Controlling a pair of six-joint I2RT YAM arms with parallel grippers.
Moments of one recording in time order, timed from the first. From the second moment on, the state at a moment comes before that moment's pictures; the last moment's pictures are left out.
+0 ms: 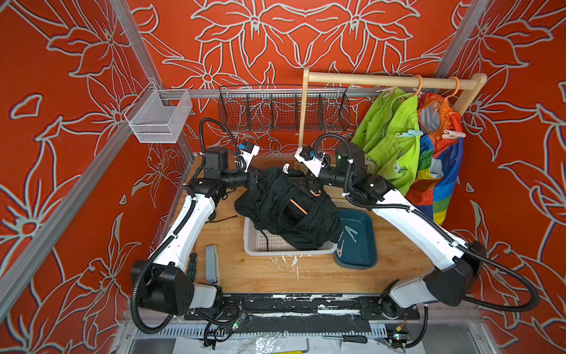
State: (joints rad) left arm -0.10 1.37 1.32 -0.44 0.86 -0.06; right arm 0.64 1.48 1.54 -0.34 -0.40 -0.36
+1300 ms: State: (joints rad) left arm -0.10 1.37 1.32 -0.45 0.86 -0.05; right arm 0.65 1.58 1.63 -0.37 -0.40 -0.36
